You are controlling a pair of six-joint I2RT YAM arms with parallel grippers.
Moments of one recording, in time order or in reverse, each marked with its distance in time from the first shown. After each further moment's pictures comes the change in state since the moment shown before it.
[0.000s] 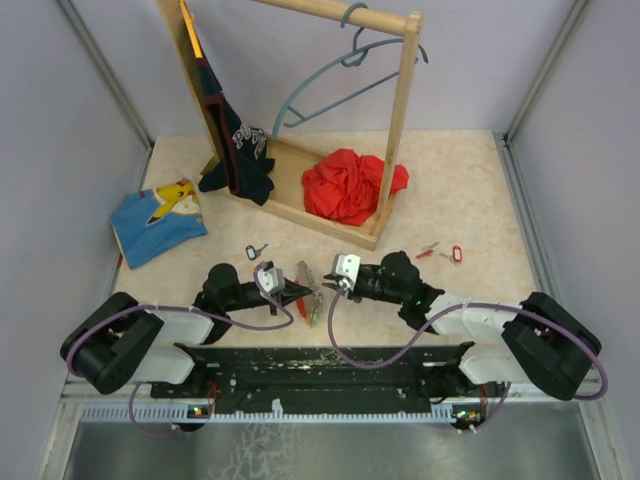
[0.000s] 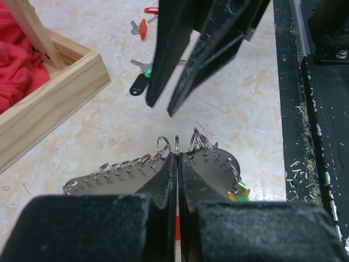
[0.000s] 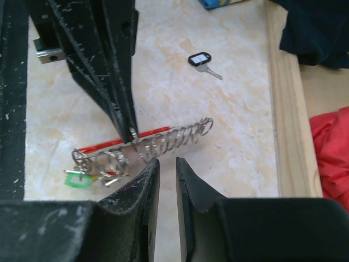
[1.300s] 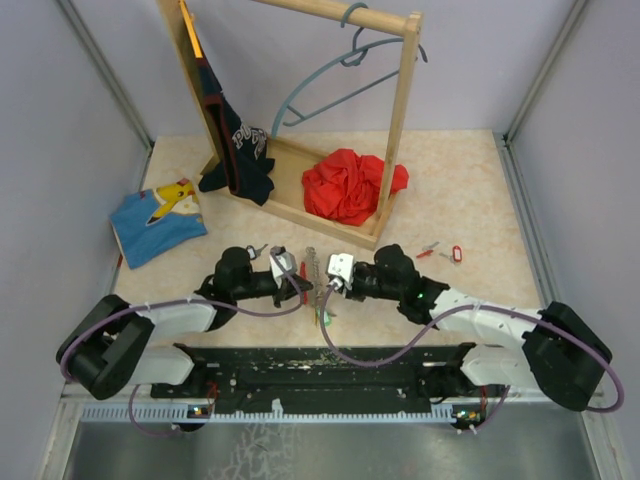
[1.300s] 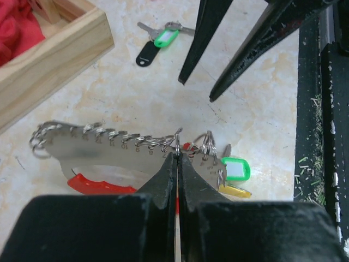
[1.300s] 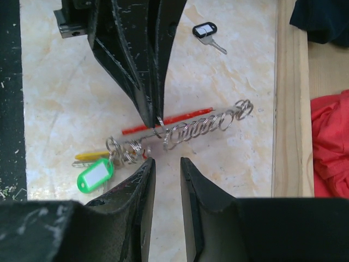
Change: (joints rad) left arm -0.002 -0.035 0.145 -0.351 -0.069 0.021; right arm 0.045 -0.080 0.110 -0.352 0.075 -0.097
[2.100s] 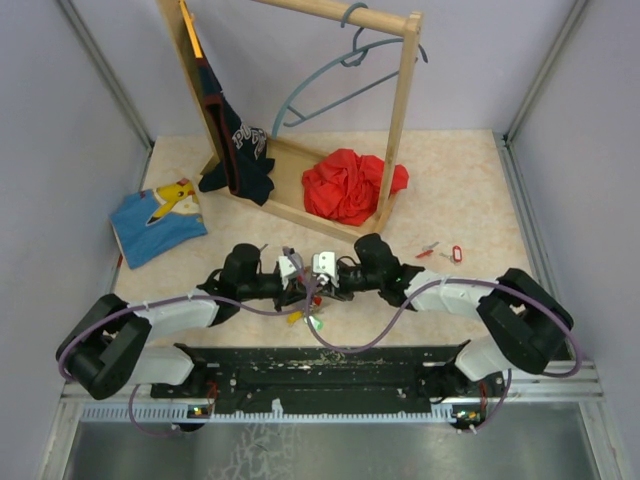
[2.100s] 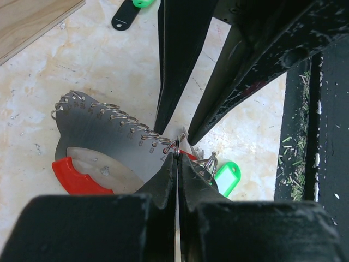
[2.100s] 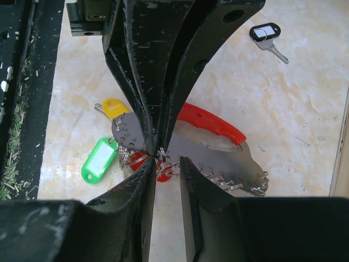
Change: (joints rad) left arm -0.030 -0.001 0.079 -0.284 -0.019 0.016; right arm -0.049 0.266 0.121 -0.010 -0.243 -0.055
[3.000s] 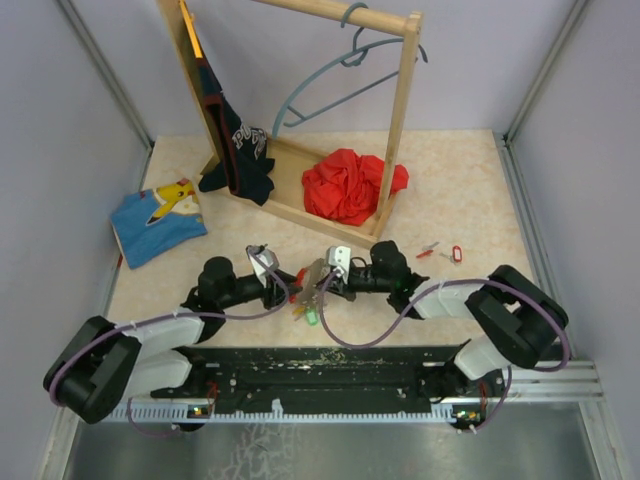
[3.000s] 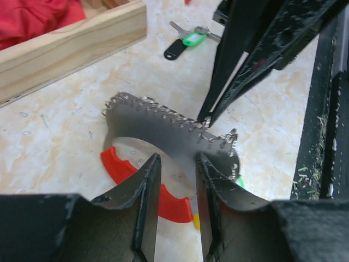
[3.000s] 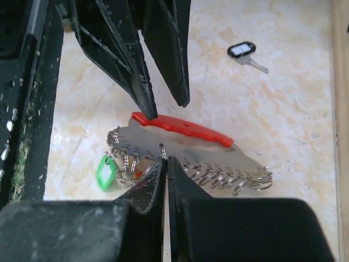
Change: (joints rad) left arm 0.086 -0.137 -0.178 0.282 -0.050 -0.156; right arm -0.055 0.046 -0.134 0.362 -0.047 0.201
